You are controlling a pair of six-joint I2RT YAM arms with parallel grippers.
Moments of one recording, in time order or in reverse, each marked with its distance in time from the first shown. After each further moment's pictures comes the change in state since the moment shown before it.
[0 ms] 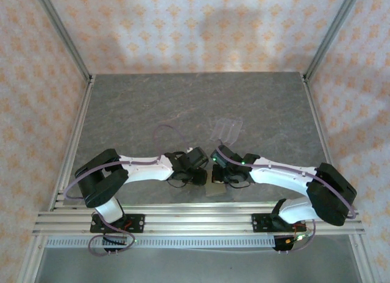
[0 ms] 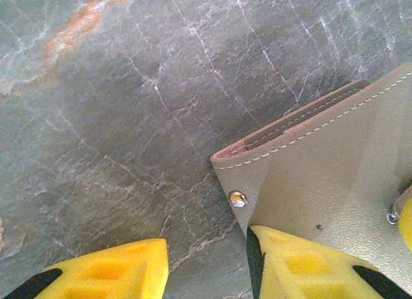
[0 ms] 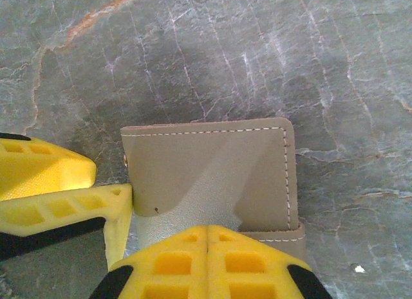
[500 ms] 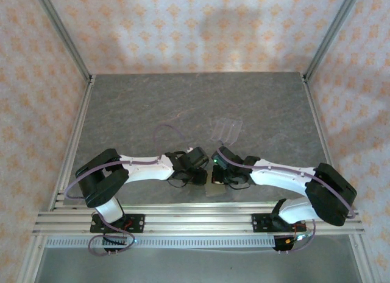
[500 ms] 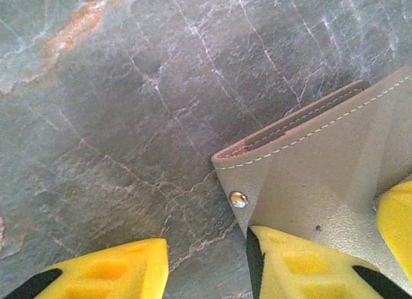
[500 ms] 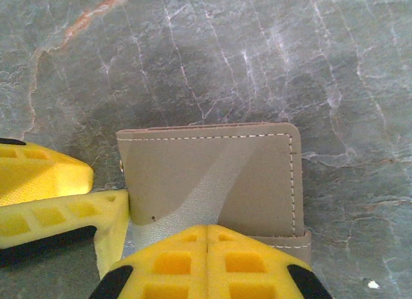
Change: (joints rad) left arm -0.002 0.011 0.007 -0.010 -0.002 -0.003; right arm 0.000 0.000 -0.050 0.077 -0.011 0.021
